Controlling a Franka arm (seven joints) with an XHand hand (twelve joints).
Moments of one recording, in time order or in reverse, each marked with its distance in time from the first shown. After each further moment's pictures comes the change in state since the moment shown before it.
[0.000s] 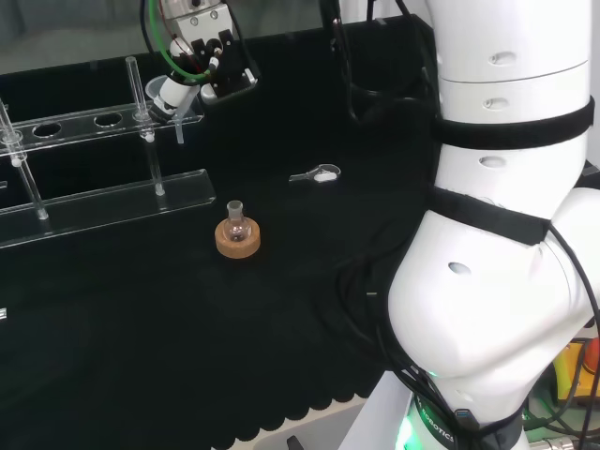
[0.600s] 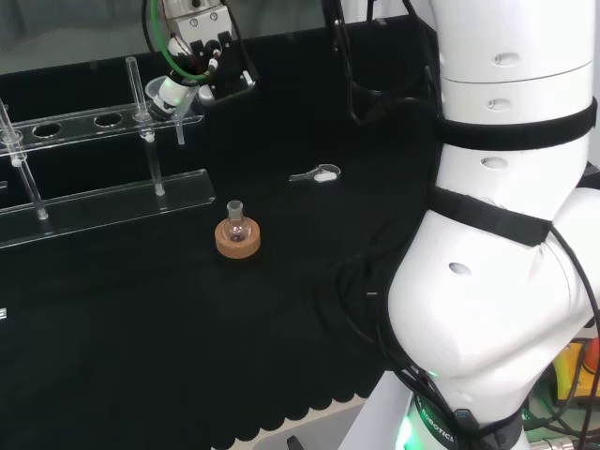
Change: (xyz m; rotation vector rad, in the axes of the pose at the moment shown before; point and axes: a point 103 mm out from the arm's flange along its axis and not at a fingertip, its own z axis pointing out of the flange) arm 0.003 0.004 0.000 -0.033 0.019 0.007
